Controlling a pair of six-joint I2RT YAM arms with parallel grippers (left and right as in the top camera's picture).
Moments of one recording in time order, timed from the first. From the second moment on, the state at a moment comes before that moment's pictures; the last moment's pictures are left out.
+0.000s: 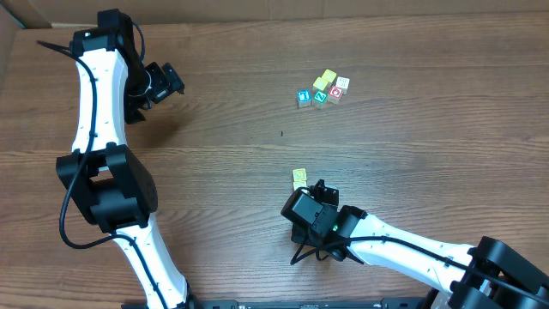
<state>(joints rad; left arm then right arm) 0.18 2.20 2.10 -1.35 0.10 -0.44 0.98 1.57 0.78 -0.47 0.04 1.17</state>
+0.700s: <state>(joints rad) 0.18 2.20 2.10 -1.35 0.10 -0.44 0.98 1.57 0.78 -0.51 0.04 1.16</state>
